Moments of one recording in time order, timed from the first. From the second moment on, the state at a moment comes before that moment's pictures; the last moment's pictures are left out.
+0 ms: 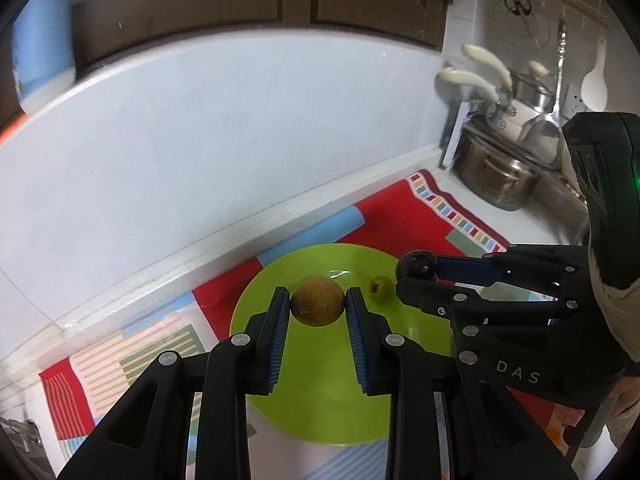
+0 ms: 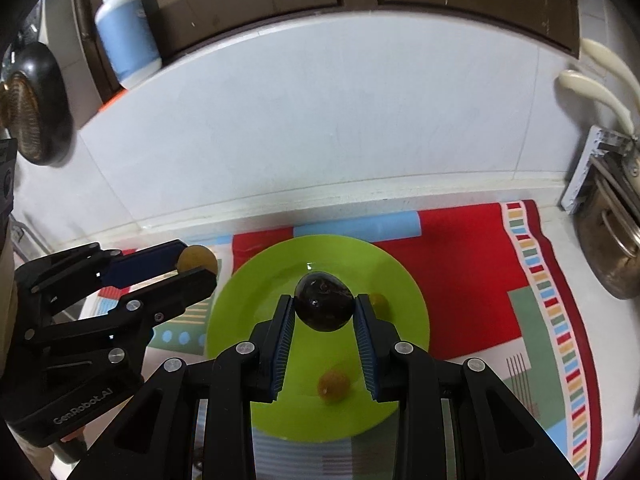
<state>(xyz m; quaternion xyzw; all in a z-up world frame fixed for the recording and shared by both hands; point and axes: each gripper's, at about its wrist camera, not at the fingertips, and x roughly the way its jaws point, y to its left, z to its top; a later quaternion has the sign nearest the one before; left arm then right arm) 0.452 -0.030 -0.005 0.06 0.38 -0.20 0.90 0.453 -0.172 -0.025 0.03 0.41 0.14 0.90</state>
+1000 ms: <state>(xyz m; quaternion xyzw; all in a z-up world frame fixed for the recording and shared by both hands) 0.477 -0.029 -0.044 0.06 0.42 -0.18 0.89 0.479 -0.175 -0.065 0.04 0.45 0.14 0.88</state>
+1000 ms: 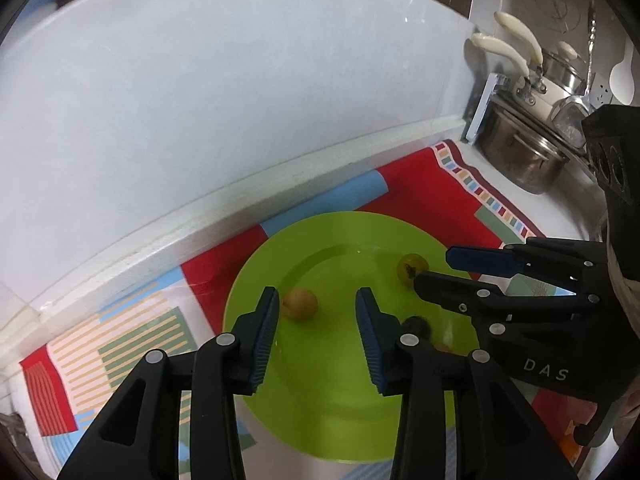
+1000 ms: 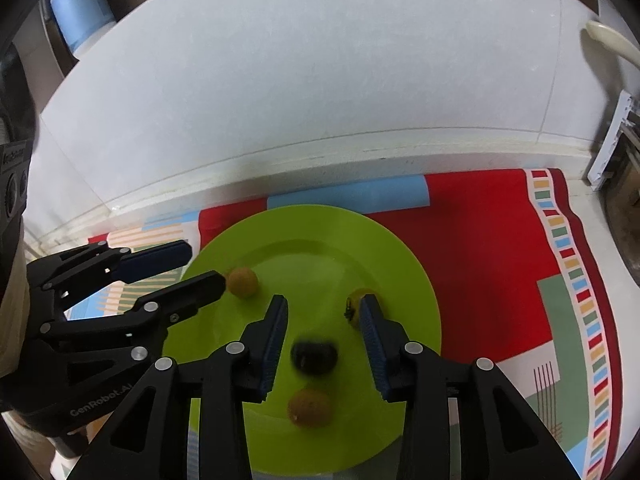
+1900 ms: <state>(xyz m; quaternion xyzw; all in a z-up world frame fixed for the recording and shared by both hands) 0.331 0.006 0.050 0.07 0.30 -0.19 0.93 0.337 -0.146 0.030 0.01 0.34 0.14 0.93</state>
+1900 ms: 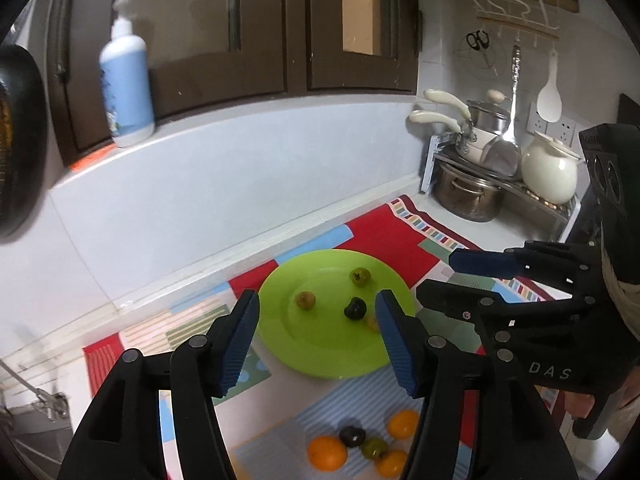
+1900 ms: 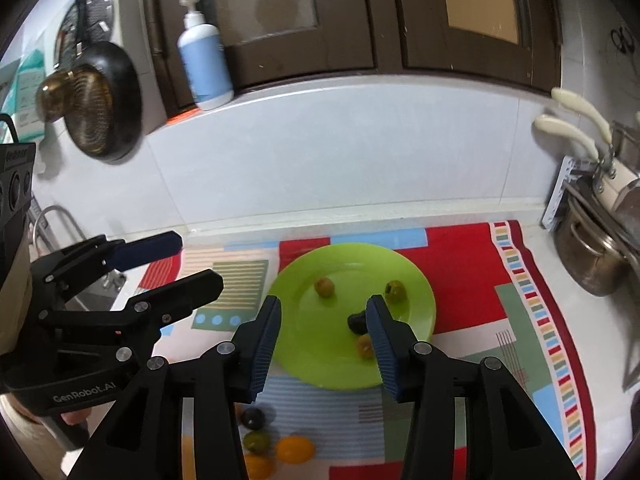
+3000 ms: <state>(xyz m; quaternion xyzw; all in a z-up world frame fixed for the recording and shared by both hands) 0.249 0.072 0.008 0.15 0.25 -0.26 0.92 0.218 -0.079 -0.002 0.01 0.29 0.03 0.96</state>
